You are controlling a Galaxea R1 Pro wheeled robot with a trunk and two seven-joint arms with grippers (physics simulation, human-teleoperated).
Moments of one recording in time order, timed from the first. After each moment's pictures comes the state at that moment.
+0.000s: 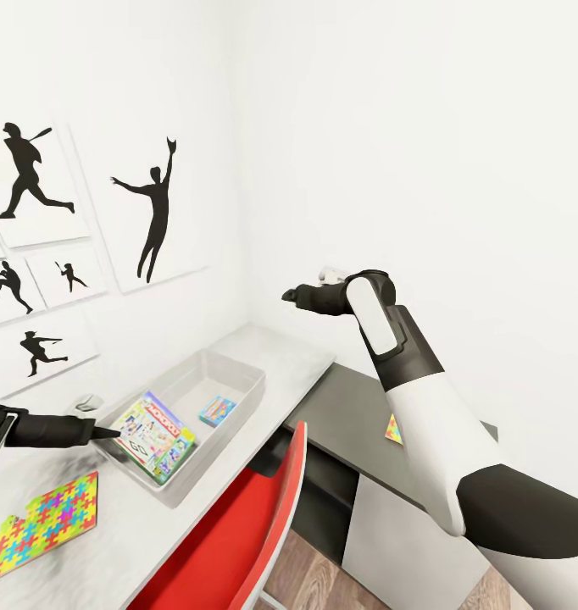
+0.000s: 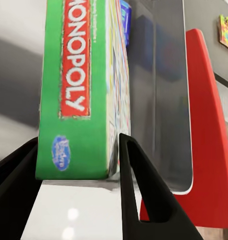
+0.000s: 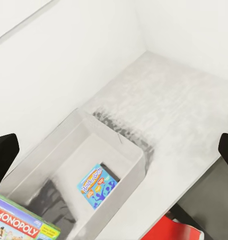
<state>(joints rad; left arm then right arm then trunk) -0.97 0.50 0.42 -0.37 -0.63 0.54 -1.39 -1.17 0.17 0.20 -1.06 -0.71 0.98 -0.33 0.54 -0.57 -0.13</state>
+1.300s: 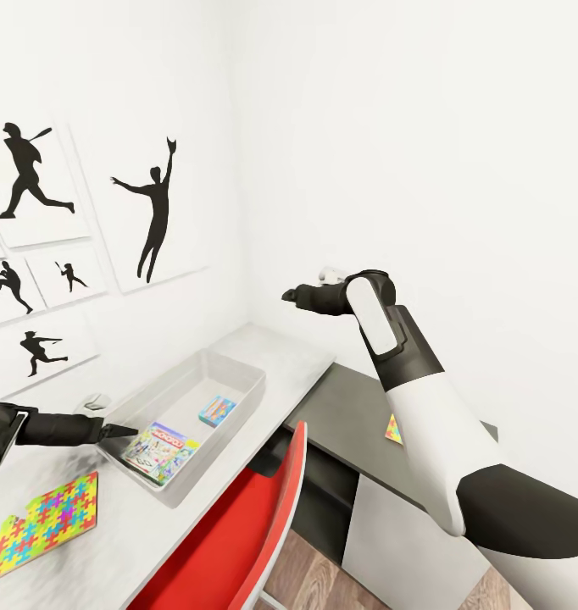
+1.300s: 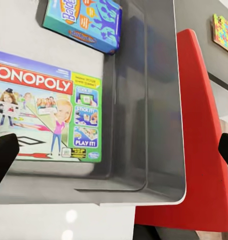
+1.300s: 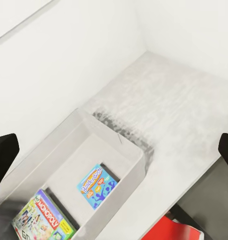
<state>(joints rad) -0.97 0.47 0.42 -0.38 -0.63 0.53 -1.39 -1.17 0.17 0.20 -1.06 -0.70 0.97 -0.33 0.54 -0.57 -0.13</state>
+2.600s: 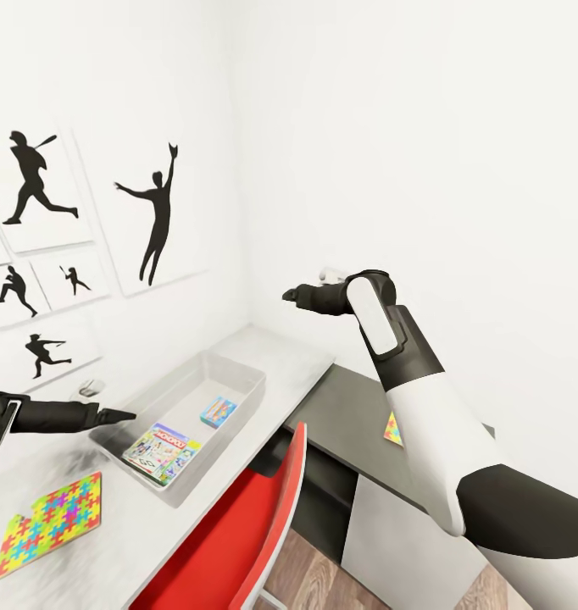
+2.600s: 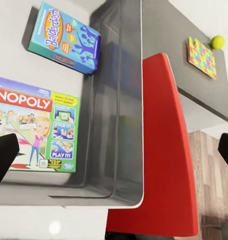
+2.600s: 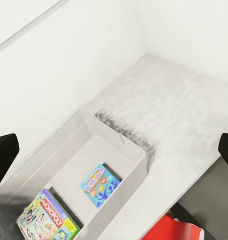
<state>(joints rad) -0.97 0.48 0.43 -0.48 -0.62 0.65 -1.47 -1.17 0.17 0.19 -1.06 -0.70 0.97 -0.33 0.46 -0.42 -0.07</state>
